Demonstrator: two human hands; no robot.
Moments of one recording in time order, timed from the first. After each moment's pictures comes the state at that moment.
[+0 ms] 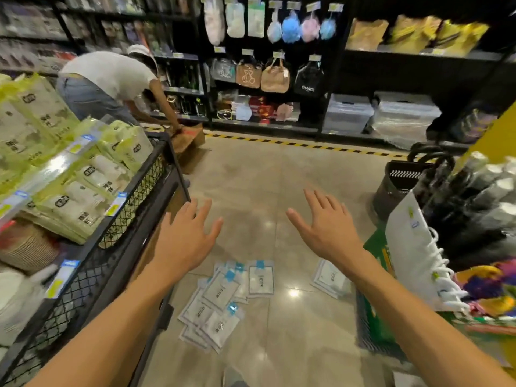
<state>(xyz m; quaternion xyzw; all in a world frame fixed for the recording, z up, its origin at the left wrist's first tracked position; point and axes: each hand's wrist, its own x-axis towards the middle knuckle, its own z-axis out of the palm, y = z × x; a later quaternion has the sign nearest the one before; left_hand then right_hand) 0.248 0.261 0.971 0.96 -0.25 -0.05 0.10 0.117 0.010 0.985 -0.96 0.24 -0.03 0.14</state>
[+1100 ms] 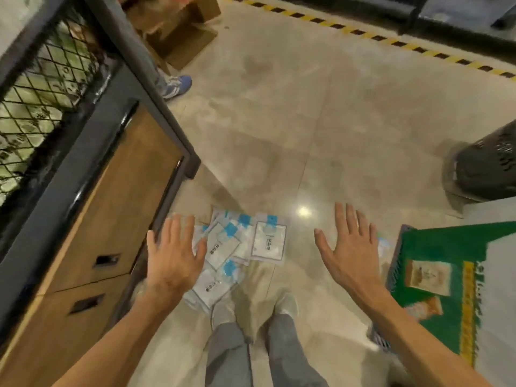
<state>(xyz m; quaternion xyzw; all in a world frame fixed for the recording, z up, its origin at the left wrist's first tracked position) 0.427 0.180 0.597 0.97 -0.11 -0.22 -0.04 0.321 -0.142 0.615 -0.95 0.26 0.12 0.12</state>
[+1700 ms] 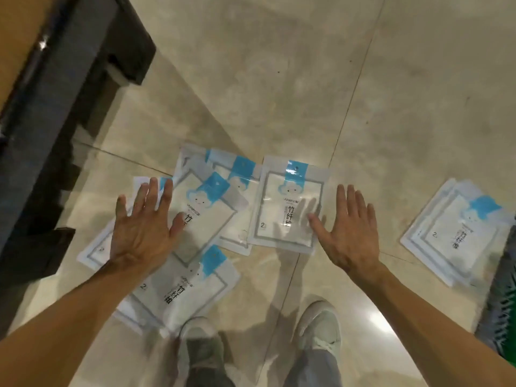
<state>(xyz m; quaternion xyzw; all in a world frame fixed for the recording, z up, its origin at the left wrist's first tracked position) 0.455 0.237 0.104 0.95 -0.16 -0.25 -0.10 0.327 -0.112 0.101 -0.94 0.25 0.23 0.11</state>
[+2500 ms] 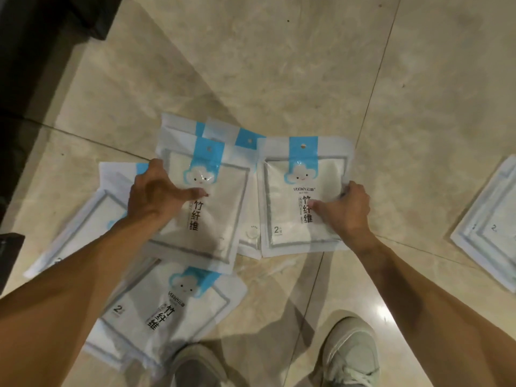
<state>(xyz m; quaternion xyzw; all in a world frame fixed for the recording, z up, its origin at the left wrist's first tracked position) 0.504 0.196 0.000 0.93 0.10 -0.29 0.21 0.368 -0.103 -0.044 -0.80 0.48 0.12 0.33</state>
